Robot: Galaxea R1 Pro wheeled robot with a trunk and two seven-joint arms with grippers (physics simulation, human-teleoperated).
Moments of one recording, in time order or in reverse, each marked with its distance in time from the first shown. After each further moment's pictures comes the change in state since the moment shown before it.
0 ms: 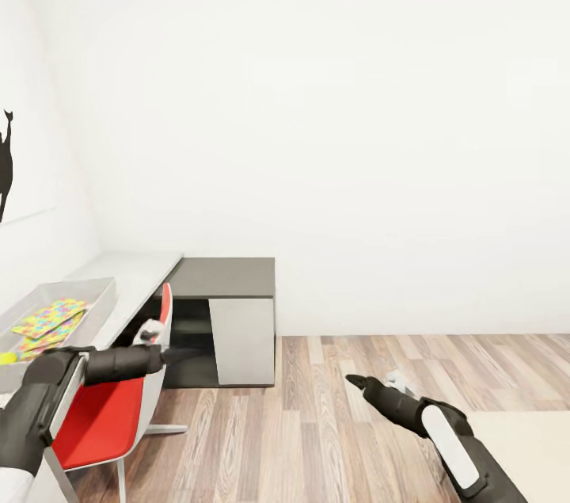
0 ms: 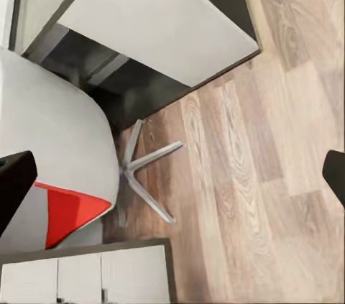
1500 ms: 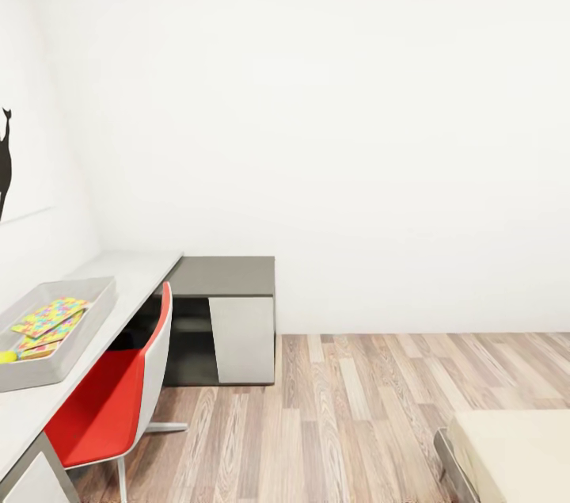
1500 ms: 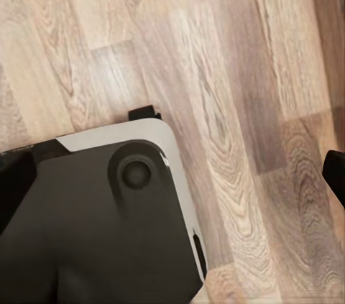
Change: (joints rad) left arm 0.321 -0.177 -0.054 1.198 -0.125 -1.096 1.385; right arm 0.190 0.030 0.008 0.970 0.551 -0.674 -0.107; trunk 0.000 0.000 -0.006
